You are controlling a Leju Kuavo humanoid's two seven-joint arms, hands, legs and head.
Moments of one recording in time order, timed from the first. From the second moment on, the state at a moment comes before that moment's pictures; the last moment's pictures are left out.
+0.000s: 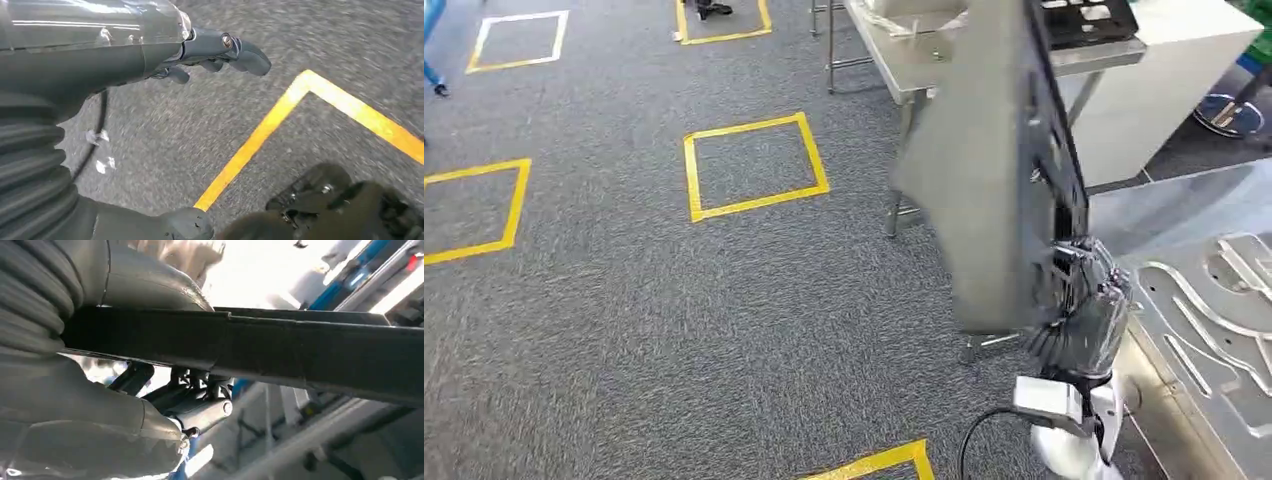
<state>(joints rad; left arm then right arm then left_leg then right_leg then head) -0.06 -0.08 0.77 -0.20 -1.48 0.13 -0.40 -0.06 -0.10 0.18 -1.92 0.60 -0.56 -0.42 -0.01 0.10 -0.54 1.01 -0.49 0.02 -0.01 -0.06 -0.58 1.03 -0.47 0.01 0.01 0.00</state>
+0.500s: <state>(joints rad) -0.06 -0.08 0.77 -0.20 -1.48 0.11 -0.39 -0.12 -0.12 0.19 -1.85 0.64 -0.59 -0.38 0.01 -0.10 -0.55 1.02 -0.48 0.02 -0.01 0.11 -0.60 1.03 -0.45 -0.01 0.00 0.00</state>
